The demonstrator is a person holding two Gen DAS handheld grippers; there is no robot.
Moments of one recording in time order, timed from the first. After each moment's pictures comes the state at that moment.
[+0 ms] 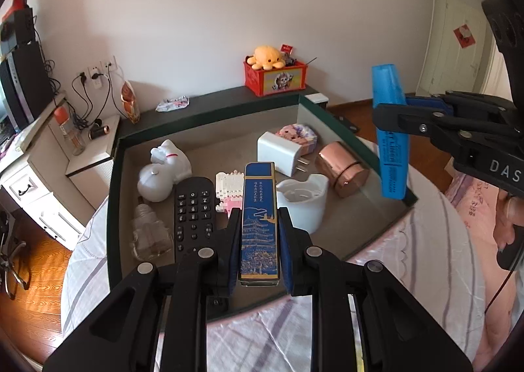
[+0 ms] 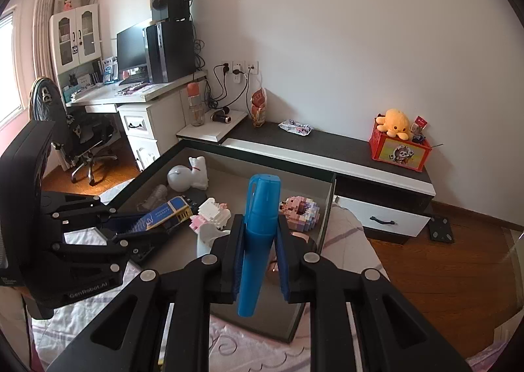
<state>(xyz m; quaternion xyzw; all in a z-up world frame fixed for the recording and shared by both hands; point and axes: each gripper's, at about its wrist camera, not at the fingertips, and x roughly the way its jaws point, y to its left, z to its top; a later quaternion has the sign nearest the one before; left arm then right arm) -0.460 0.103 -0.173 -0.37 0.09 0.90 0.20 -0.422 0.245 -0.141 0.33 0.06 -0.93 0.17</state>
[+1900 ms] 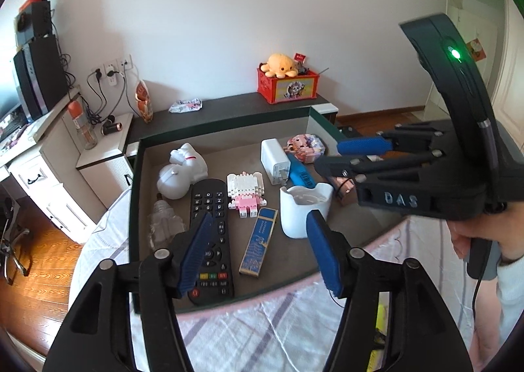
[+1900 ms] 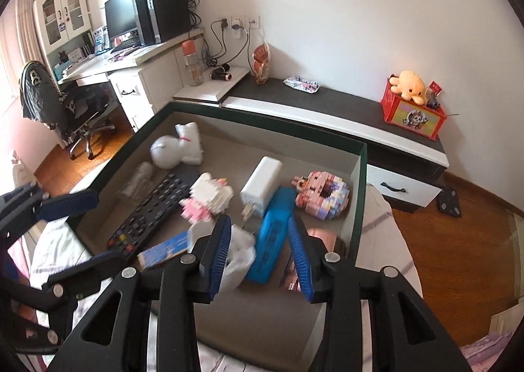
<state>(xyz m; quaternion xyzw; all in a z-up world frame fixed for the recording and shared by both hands) -0.438 0.092 -0.152 -0.35 0.06 0.92 0.17 -0.454 0.222 -0.162 0.41 0.07 -0.89 0.16</state>
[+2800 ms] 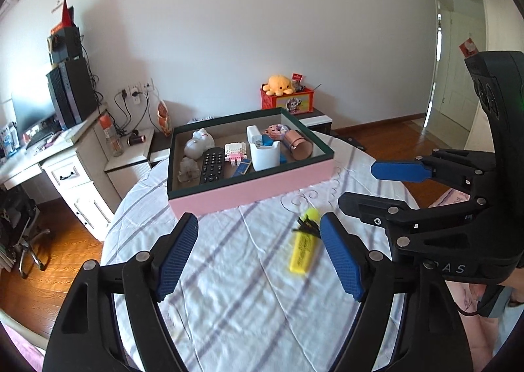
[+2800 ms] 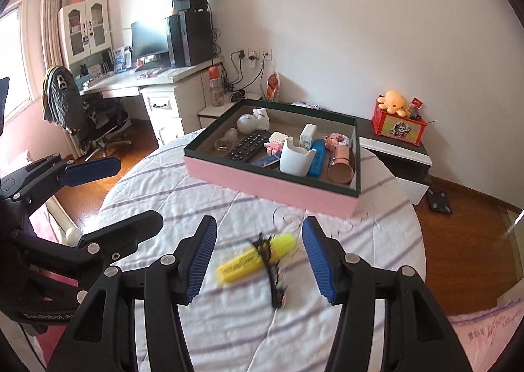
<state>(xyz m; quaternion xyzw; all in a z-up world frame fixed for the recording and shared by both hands) -0.231 0.078 -0.117 -0.29 0.08 0.94 0.15 -0.219 0.206 -0.131 0.34 0.05 -0.93 0.15</state>
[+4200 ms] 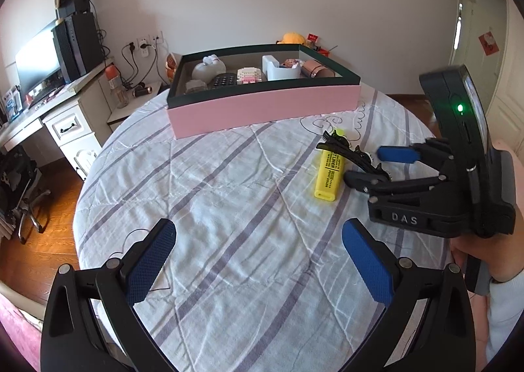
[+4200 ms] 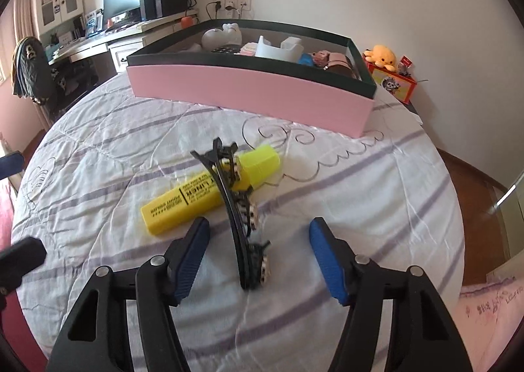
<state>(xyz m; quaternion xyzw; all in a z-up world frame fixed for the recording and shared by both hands) -0.238 0.061 -0.208 -0.38 0.07 0.92 0.12 -0.269 0.211 -0.251 0.42 0.07 -0.90 0.12</state>
